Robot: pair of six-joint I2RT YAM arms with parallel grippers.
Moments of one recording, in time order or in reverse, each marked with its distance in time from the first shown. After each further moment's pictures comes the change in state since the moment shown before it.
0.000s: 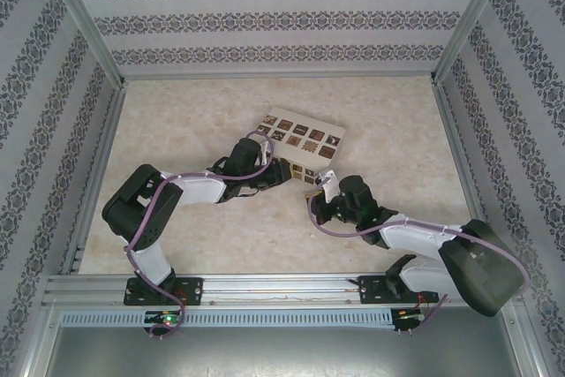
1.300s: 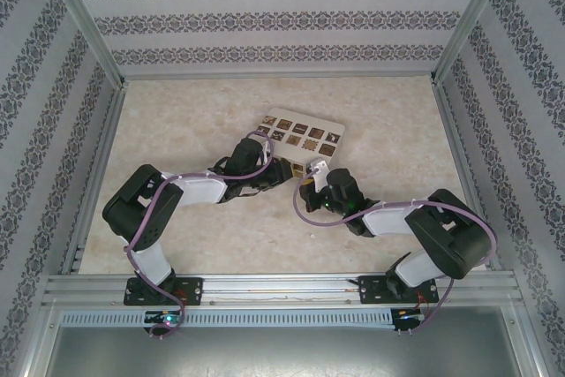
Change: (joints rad) left arm -0.010 0.000 0.007 -0.001 -0.014 -0.063; right arm 0.012 0.252 0.090 0.209 0.128 -0.012
